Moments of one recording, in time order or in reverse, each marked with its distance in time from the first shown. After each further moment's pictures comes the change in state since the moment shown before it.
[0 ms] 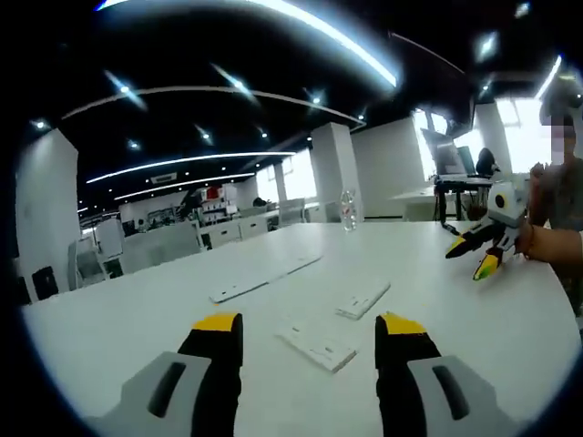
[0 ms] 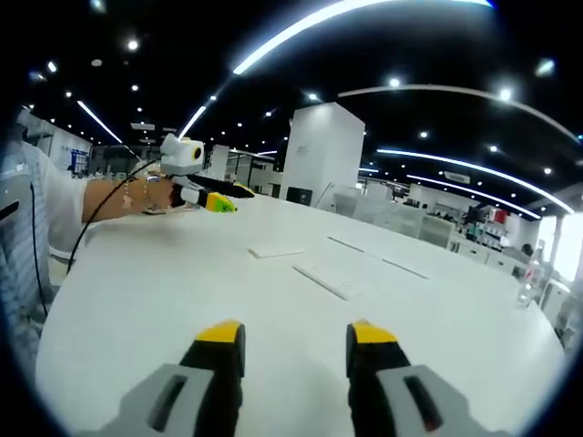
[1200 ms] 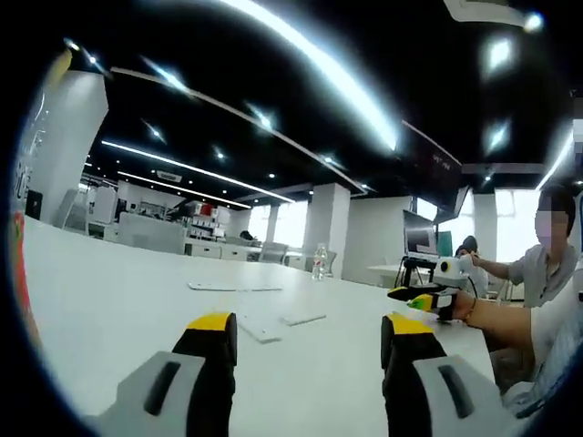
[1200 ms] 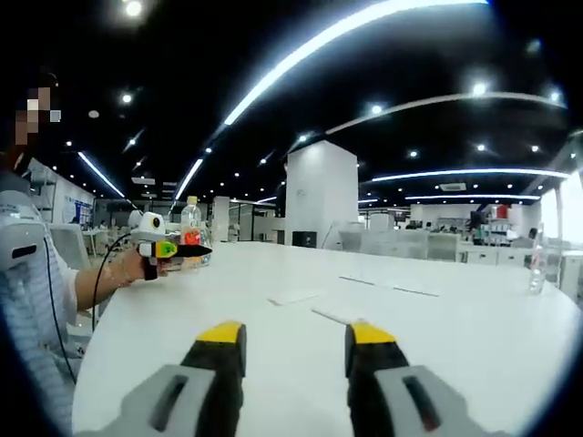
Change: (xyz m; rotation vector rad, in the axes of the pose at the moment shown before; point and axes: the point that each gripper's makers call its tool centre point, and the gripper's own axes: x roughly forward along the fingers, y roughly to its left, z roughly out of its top) left arm -0.095 -0.048 -0.011 -0.269 -0.209 -0.059; right arm -0.029 0.013 0.032 0.135 -0.224 0.031
